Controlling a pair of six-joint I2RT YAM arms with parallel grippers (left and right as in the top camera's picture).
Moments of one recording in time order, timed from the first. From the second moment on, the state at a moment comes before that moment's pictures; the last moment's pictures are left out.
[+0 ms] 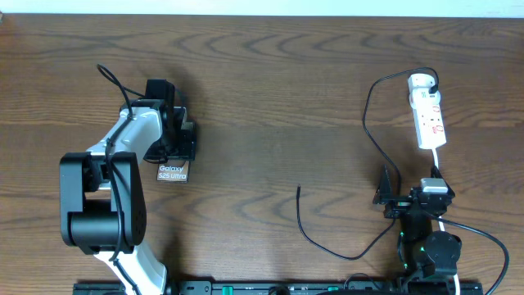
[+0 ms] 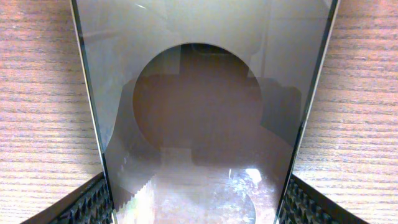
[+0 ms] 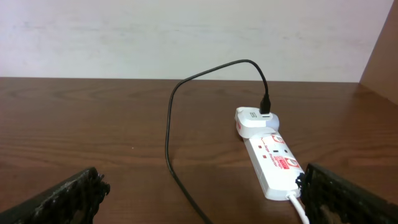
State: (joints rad) left arm -0.01 1.90 1.15 -0.77 0.01 0.02; right arm -0.01 0.01 0.01 -0.07 0.03 -0.01
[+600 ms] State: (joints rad) left arm -0.01 1.90 1.15 -0.77 0.01 0.02; right arm -0.01 0.01 0.01 -0.07 0.03 -0.01
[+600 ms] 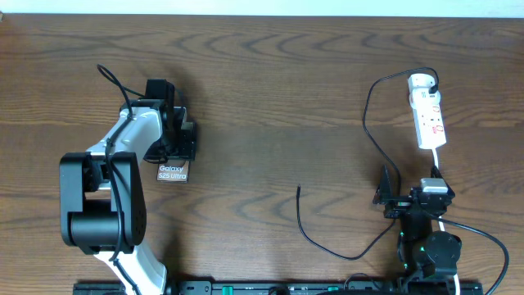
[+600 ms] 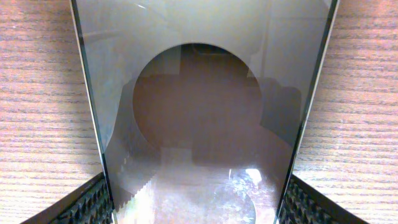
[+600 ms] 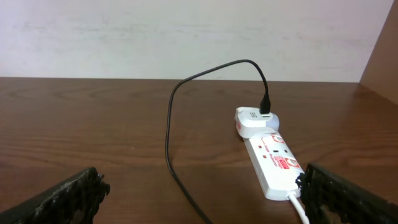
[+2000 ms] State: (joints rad) left arm -0.01 1.54 1.18 -0.90 0.12 -0.07; right arm -0.01 0.01 0.01 -0.07 0.03 -0.01
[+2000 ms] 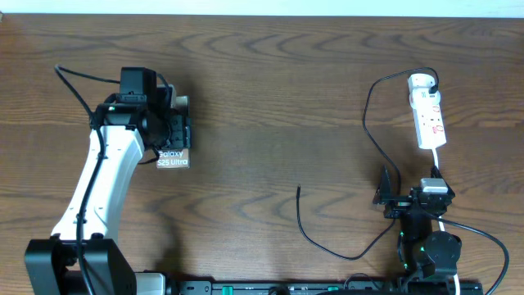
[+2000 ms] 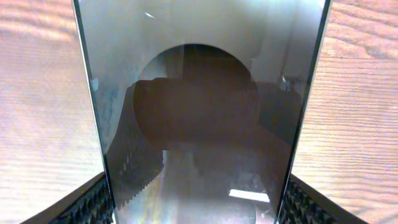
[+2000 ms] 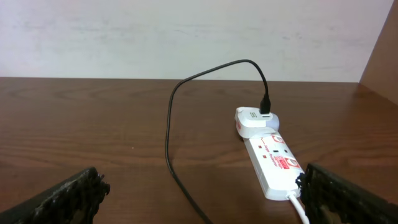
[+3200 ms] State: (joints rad) left arm 0.13 1.54 1.18 -0.71 1.15 -1.42; right arm -0.01 0.01 0.01 -0.07 0.03 -0.01
